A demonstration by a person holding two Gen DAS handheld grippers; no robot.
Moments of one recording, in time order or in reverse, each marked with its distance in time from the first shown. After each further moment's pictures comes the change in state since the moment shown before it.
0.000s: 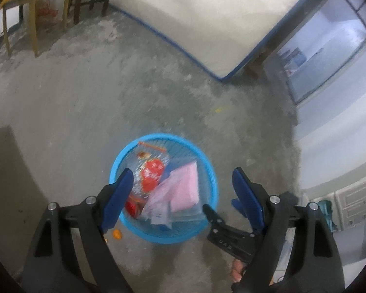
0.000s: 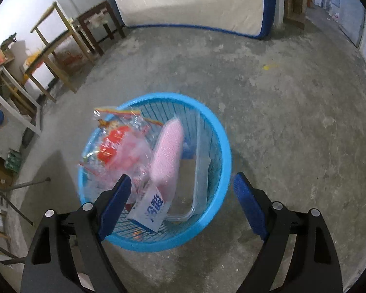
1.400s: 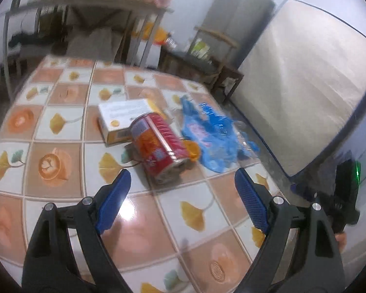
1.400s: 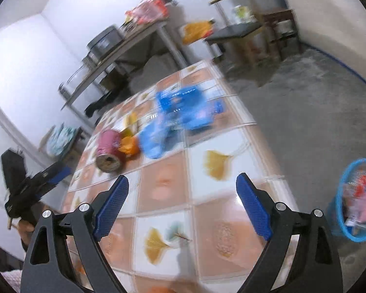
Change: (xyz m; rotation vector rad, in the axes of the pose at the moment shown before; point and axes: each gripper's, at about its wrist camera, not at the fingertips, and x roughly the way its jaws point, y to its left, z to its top) left arm -0.484 0.296 -0.208 -0.383 -0.495 0.373; right arm -0.225 0.413 -0.067 -0.475 0.077 0.709
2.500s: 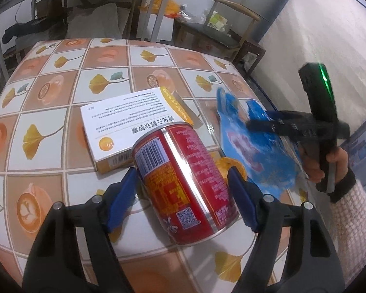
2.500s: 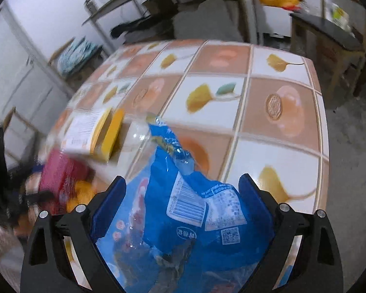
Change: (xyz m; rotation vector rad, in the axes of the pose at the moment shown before) left arm 0.099 0.017 0.034 0.032 0.149 0.110; right arm 0.223 0.040 0.144 -0.473 0.420 0.104
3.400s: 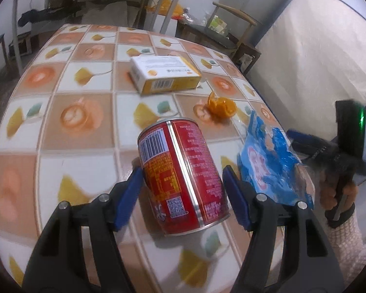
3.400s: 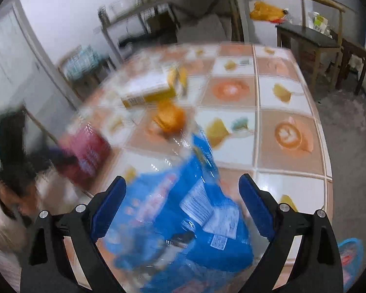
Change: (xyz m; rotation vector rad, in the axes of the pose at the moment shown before) left arm -0.093 0.028 -0.108 -0.061 -0.028 -0.037; right arm -0.088 0.104 -0.129 0.097 -0.193 -0.033
